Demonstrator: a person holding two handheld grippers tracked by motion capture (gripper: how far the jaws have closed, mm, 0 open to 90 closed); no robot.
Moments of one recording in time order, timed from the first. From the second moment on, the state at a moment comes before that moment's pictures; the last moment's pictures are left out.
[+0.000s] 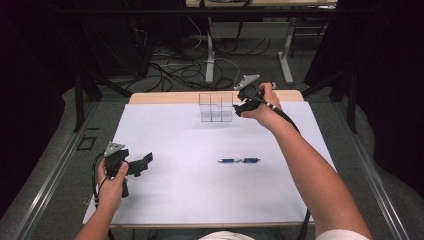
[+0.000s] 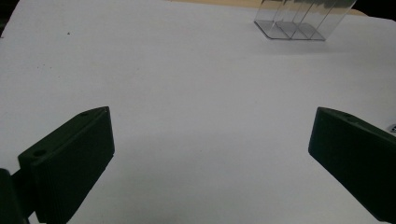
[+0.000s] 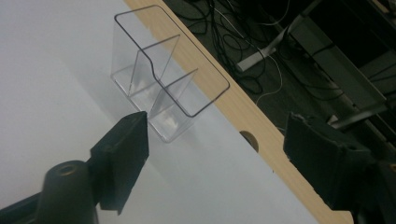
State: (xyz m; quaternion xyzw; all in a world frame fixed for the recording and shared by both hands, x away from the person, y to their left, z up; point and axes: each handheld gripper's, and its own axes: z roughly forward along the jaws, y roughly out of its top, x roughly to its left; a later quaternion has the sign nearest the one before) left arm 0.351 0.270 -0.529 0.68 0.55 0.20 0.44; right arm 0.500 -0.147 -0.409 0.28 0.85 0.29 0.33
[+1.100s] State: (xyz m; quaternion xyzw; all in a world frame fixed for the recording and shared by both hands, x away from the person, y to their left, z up) left arm 0.348 0.276 -0.528 0.67 0.56 0.20 0.45; right arm 0.544 -0.081 -0.426 0.05 0.93 0.16 0.32
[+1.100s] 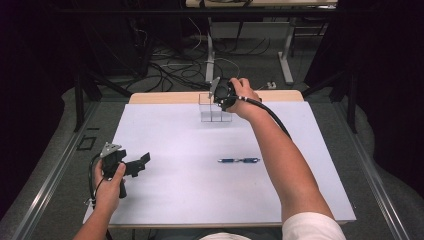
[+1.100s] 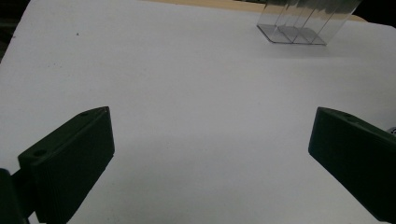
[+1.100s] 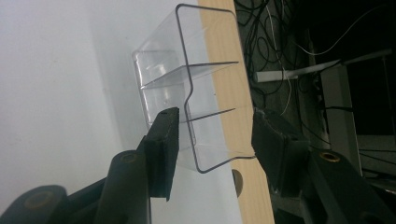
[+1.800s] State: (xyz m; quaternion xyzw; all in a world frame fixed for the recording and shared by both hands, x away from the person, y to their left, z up) left arm 0.347 0.279 -0.528 0.67 0.56 0.20 0.45; right arm 0.557 -0.064 -0.454 0.02 0.95 0.14 0.28
